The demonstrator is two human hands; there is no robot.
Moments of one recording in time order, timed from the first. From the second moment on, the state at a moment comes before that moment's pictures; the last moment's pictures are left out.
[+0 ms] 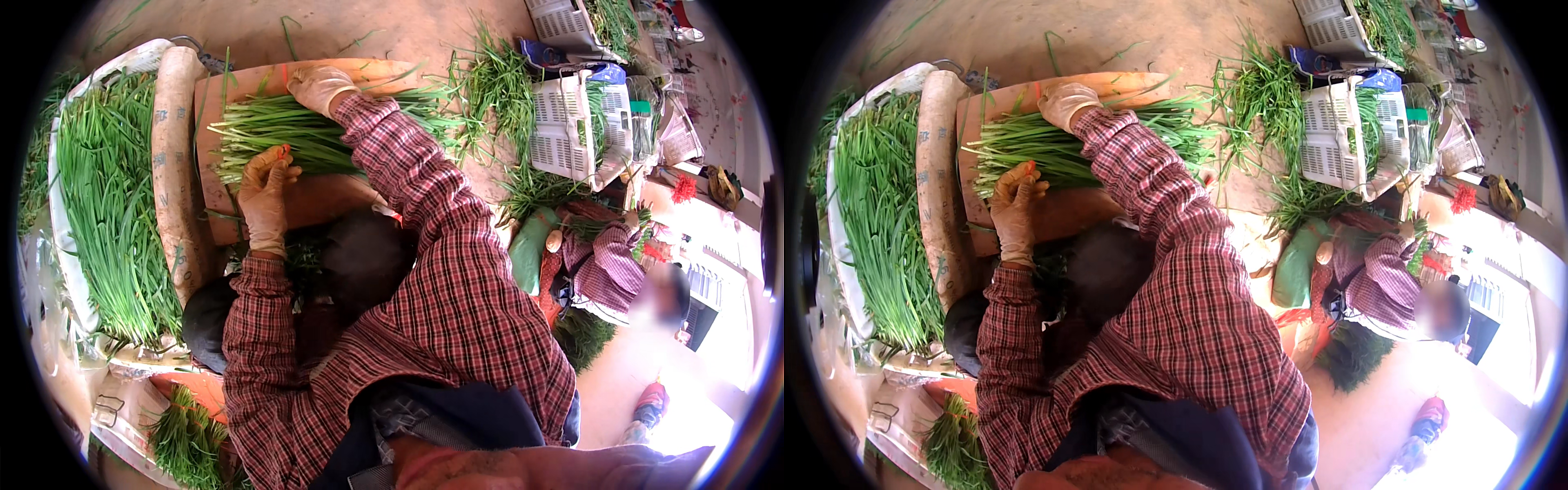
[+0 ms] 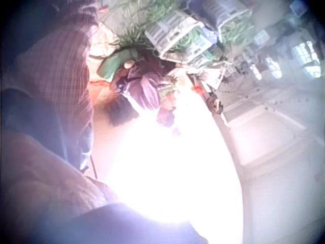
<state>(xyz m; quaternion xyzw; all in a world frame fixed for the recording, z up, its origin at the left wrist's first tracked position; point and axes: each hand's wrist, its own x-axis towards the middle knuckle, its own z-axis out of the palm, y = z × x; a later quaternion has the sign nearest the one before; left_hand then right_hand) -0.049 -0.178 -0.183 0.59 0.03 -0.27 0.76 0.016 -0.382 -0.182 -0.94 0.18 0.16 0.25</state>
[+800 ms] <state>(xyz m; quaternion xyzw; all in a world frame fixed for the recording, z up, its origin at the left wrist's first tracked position) -0.058 -0.166 -0.147 0.88 -0.26 -0.03 0.40 0.017 -0.376 -0.175 -0.95 0.14 0.14 0.24</state>
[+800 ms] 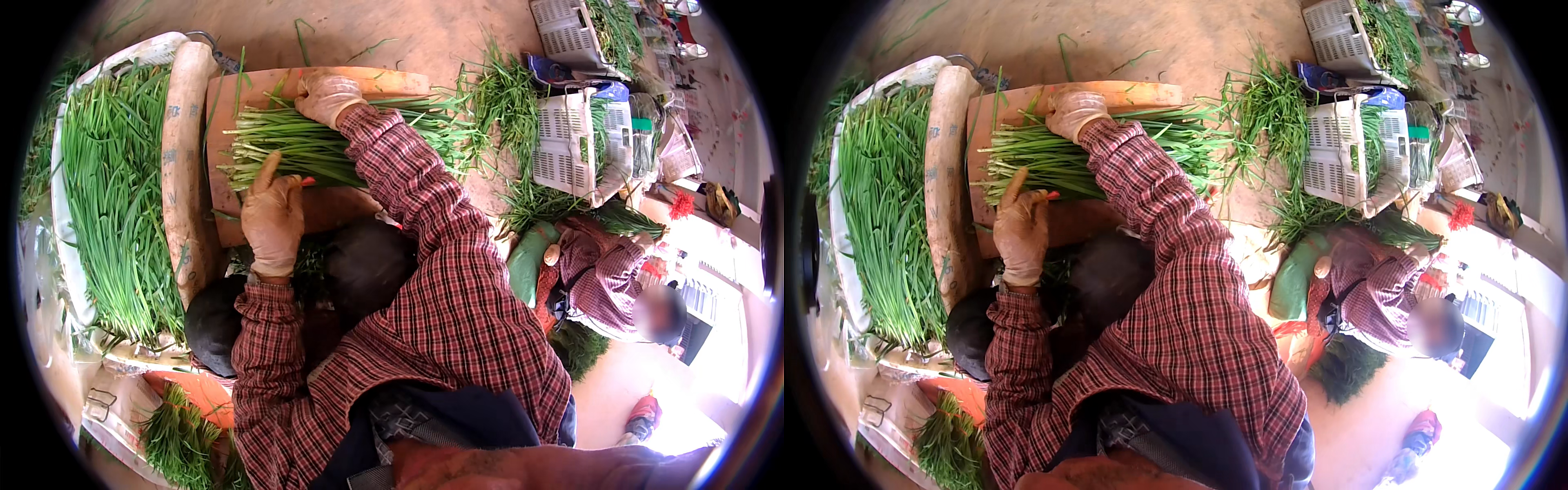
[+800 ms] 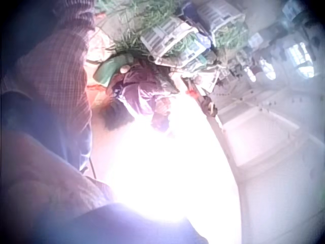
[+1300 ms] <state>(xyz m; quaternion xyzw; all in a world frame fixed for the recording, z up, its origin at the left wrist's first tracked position) -0.060 -0.170 -0.157 0.82 -0.24 -0.06 0.52 0.023 -0.370 -0.162 -0.91 0.29 0.20 0.24</state>
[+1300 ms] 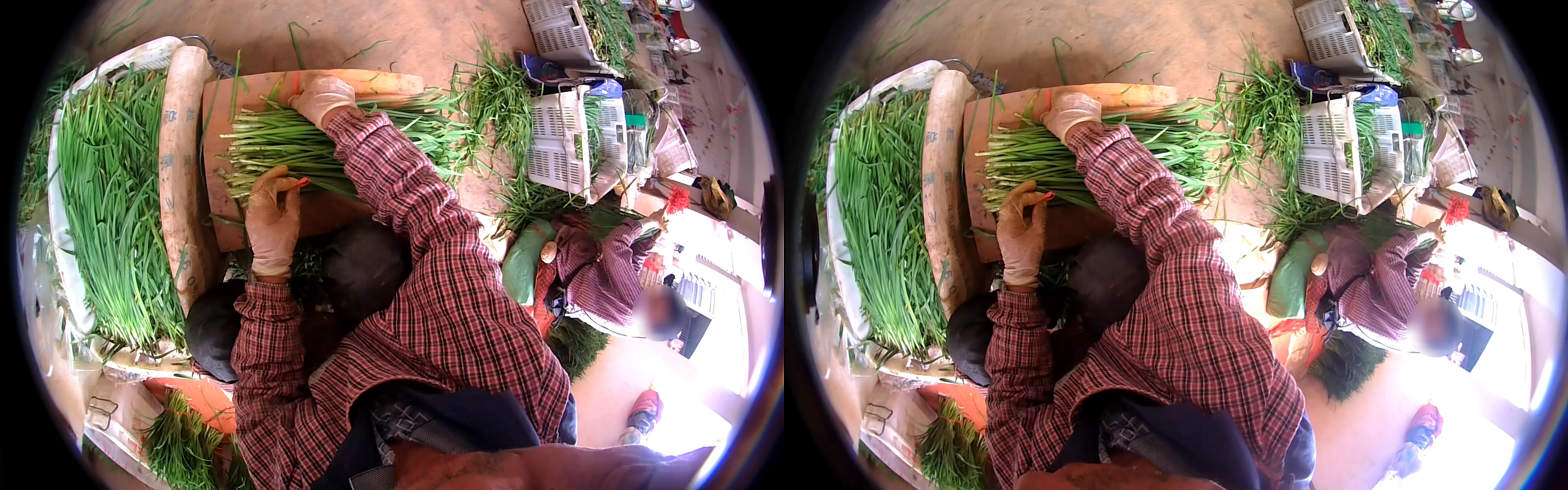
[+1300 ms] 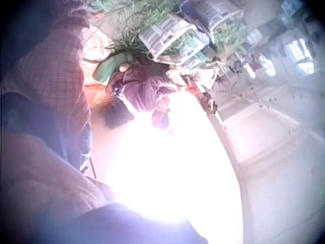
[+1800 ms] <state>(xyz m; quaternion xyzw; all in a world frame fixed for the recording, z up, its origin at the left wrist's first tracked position) -0.058 -0.179 -0.164 0.75 -0.30 -0.11 0.58 0.020 -0.368 -0.200 -0.95 0.20 0.06 0.23</state>
